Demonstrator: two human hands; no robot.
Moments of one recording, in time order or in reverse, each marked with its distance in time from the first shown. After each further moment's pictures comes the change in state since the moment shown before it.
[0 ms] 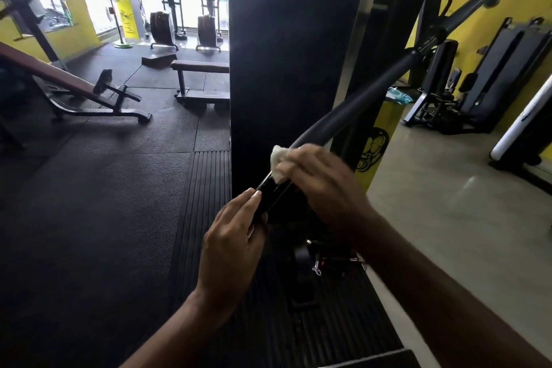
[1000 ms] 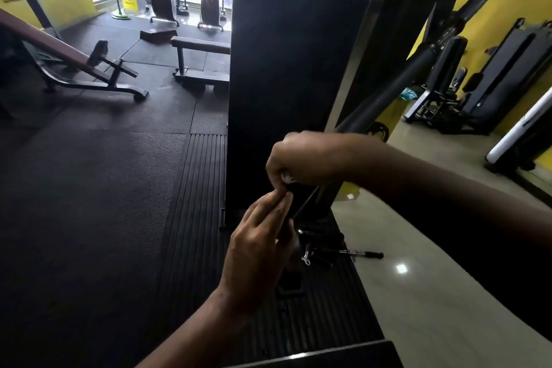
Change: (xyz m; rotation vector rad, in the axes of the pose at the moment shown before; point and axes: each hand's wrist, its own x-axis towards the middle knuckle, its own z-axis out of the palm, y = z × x) left_hand -0.009 0.027 0.038 -0.082 0.012 0.082; right_hand 0.089 0.014 -0.024 0.100 -1.086 0.037
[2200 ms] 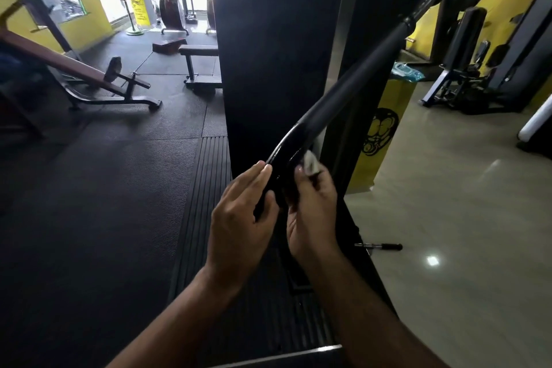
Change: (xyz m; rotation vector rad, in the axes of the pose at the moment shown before) left_hand 0.026 0.034 0.026 0.100 0.029 -0.077; right_hand -0.022 -0.024 0.149 2.337 1.176 0.329
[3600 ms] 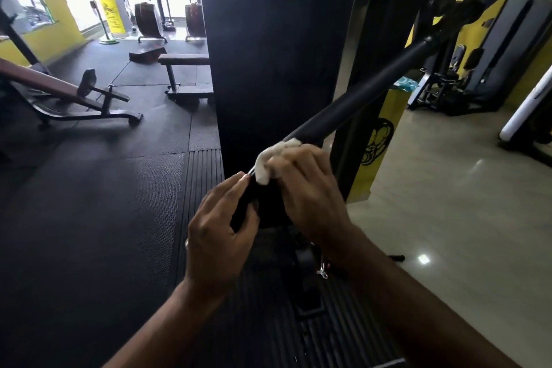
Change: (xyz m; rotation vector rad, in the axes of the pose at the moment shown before) left_hand 0.080 -0.098 0.002 -0.026 0.073 0.037; right_hand 0.117 -0.008 0.054 -1.375 -0.329 -1.442
